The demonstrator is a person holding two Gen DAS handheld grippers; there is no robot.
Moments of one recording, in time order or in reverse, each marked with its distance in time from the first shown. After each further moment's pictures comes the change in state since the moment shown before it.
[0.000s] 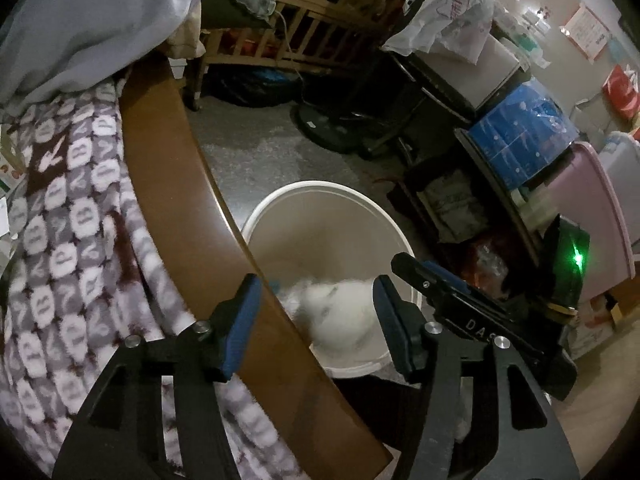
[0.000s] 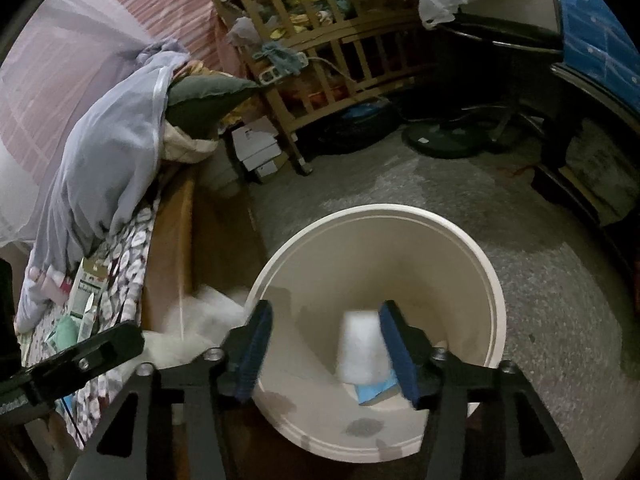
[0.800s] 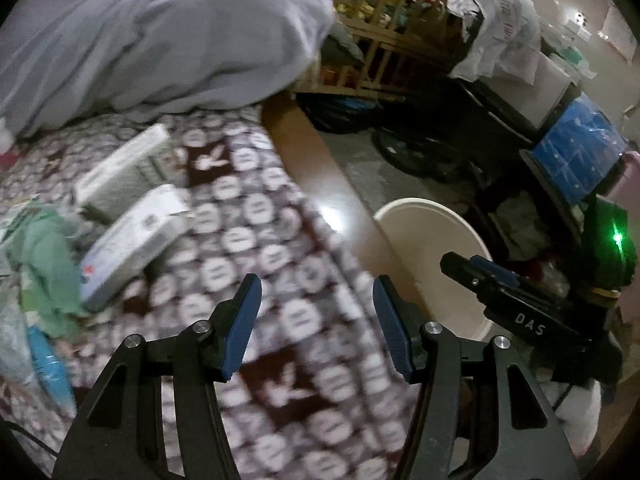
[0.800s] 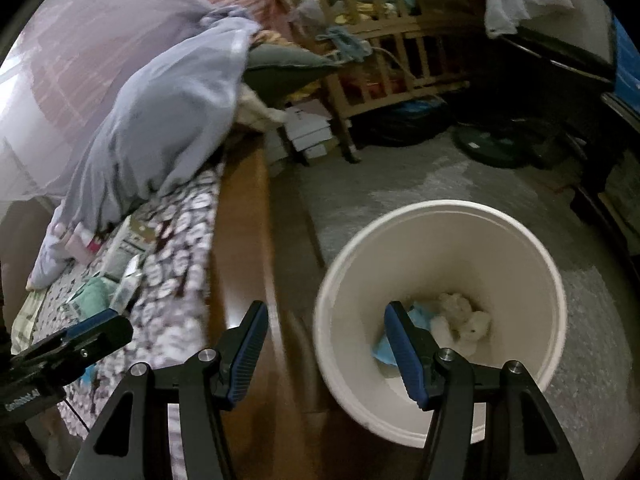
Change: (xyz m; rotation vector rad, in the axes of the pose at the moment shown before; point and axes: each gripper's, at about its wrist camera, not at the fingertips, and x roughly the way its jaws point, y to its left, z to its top) left arm -0.082 0.056 -0.035 -0.025 -0.110 0.299; right arm 0.002 0.076 -0.016 -0.136 0.045 0.104
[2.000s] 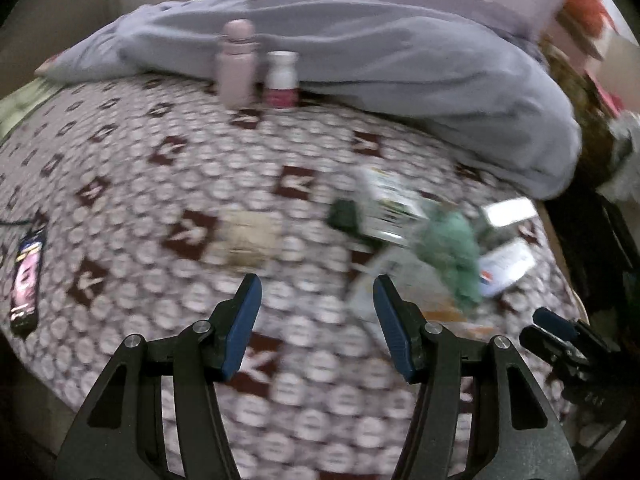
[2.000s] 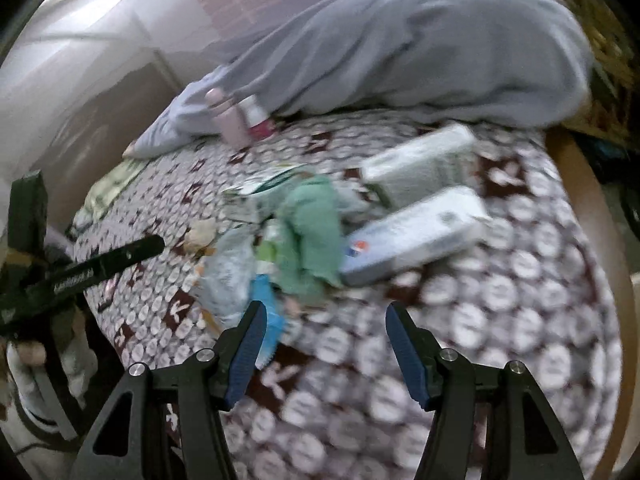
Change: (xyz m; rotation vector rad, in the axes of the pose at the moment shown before) left arm -0.150 0.291 -0.074 -0.420 -0.107 0.396; right arm 0.051 0.276 -0.054 -0.428 0.191 0.365
